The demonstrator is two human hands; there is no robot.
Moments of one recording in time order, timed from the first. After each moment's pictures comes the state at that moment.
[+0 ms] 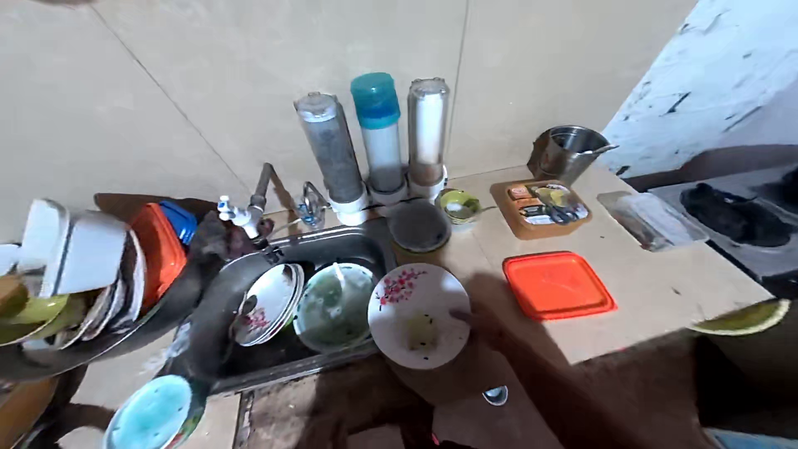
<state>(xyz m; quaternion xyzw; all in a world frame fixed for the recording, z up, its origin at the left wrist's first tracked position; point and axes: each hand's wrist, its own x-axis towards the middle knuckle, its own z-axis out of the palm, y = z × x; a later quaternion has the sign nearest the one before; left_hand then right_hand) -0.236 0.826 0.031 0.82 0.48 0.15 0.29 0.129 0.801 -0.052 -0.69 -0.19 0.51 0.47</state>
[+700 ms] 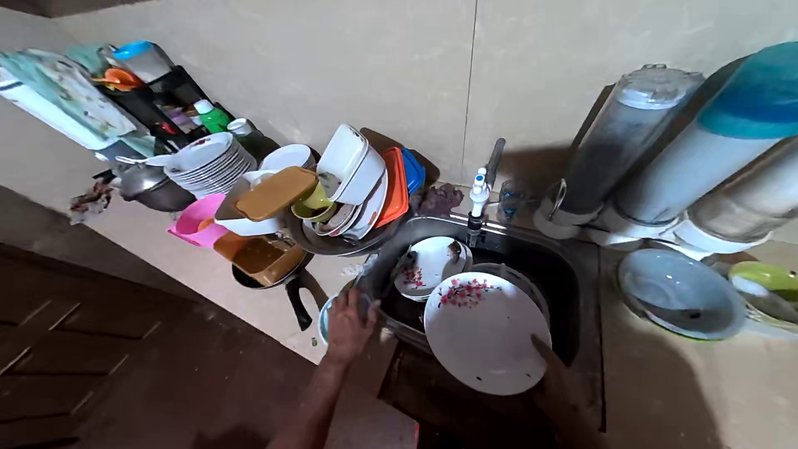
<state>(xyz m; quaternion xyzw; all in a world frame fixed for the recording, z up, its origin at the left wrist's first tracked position) -0.389 1.041 0.019 0.71 0.67 0.18 0.08 -0.057 0.944 -0.046 -0.50 -0.09 0.59 0.63</state>
